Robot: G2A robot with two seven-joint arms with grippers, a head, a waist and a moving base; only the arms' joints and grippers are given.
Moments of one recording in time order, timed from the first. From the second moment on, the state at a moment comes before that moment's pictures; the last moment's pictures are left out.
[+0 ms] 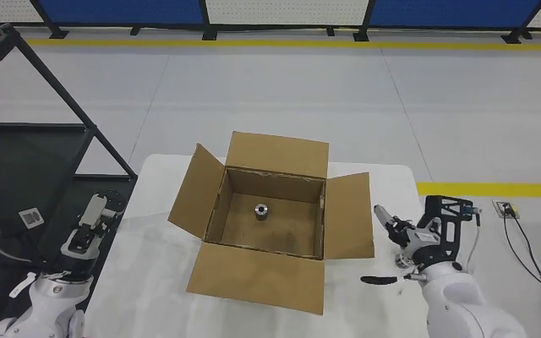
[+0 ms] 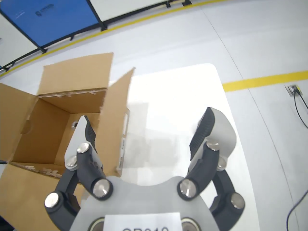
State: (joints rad) left arm 1.42 -1.15 -1.87 -1.92 -0.10 -0.44 -0.34; right arm -1.35 -1.43 1.55 -2.28 -1.26 0.19 0.75
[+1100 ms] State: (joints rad) left arm 1.46 -1.15 -1.96 -1.92 -0.13 -0.43 -0.26; right arm -0.46 -1.62 0.73 -1.13 -1.14 0.20 0.90
